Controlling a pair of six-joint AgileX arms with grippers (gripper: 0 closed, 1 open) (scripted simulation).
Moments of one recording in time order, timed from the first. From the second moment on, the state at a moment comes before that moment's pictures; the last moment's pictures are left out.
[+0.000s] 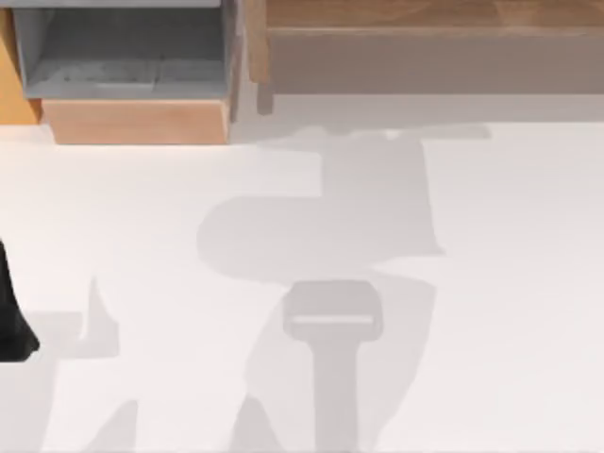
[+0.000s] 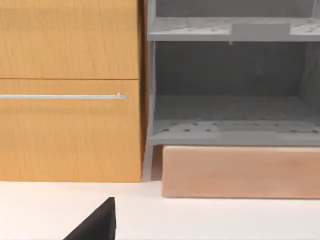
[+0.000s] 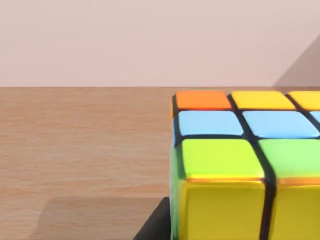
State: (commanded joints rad) left arm 0.00 0.00 0.00 0.00 0.00 0.00; right arm -0.31 1.92 1.80 0.13 -0.28 0.02
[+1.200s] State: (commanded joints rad) left arm 0.00 0.00 0.00 0.00 0.00 0.00; right arm -0.31 1.92 1.84 0.09 -0.28 0.02
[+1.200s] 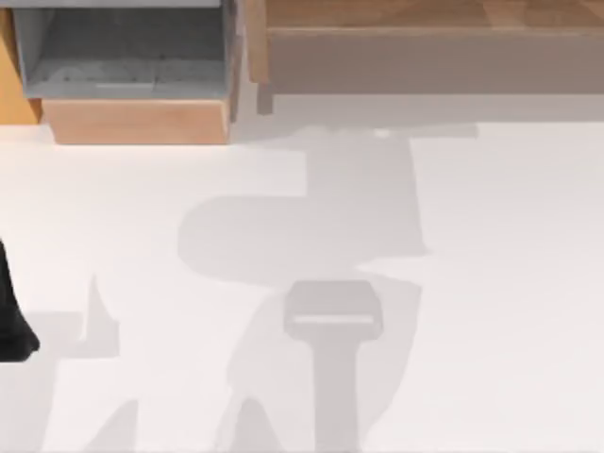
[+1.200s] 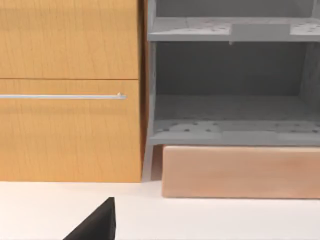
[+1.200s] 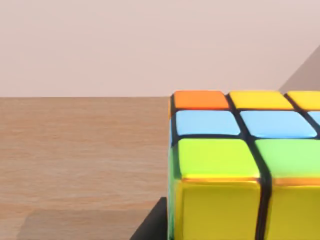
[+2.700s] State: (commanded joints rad) left arm 0.00 0.00 0.00 0.00 0.00 0.00; right arm -0.55 1.14 0.91 -1.06 -0.05 -0.45
